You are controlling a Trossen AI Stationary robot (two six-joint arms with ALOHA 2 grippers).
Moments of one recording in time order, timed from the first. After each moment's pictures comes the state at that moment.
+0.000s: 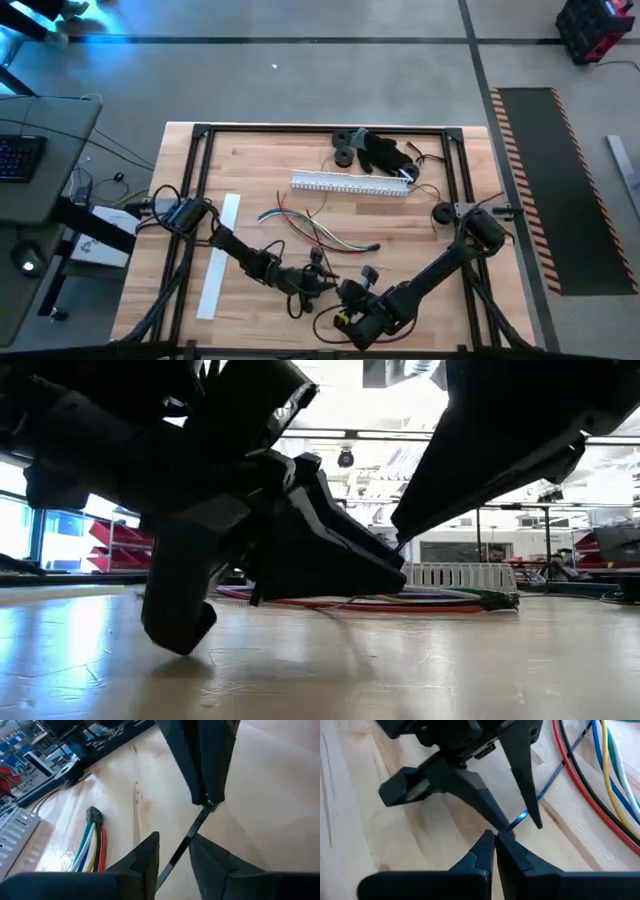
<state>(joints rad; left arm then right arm) -0.49 2.17 0.93 0.79 -0.48 0.31 0.70 2.10 1.47 -0.56 0.69 1.10</state>
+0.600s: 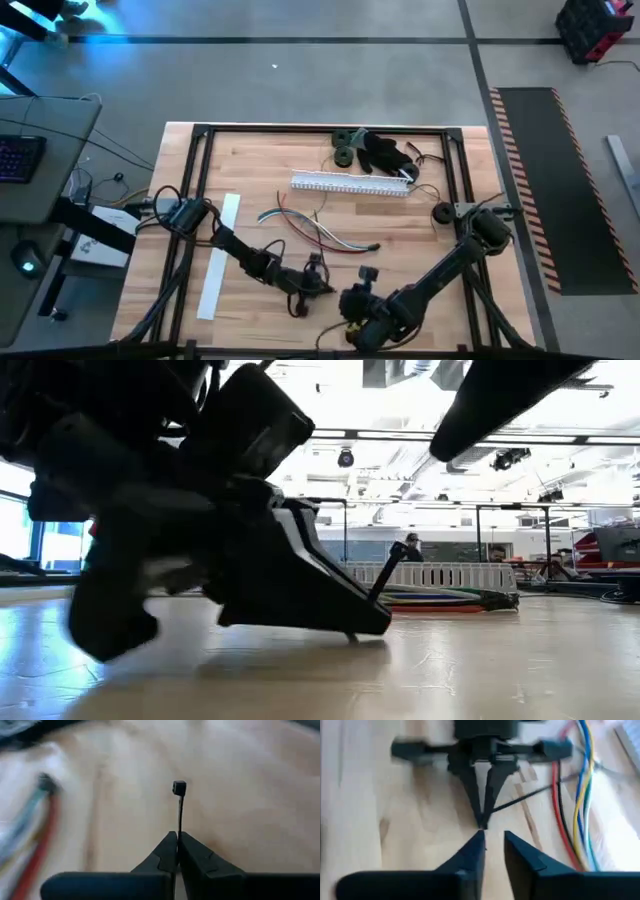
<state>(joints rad) -0.48 2.16 0.93 0.78 -0.21 0.01 0.72 2.07 1.62 -0.79 0.59 0.58</state>
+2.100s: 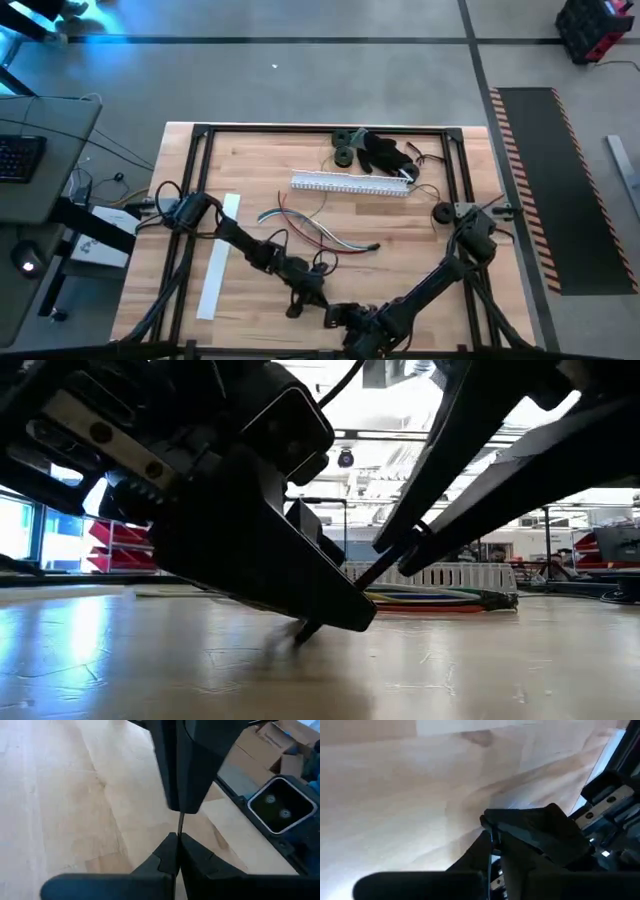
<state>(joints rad) -0.41 2.15 0.93 0.77 0.20 -0.23 0.75 2.23 1.62 -0.56 0.66 -0.81</state>
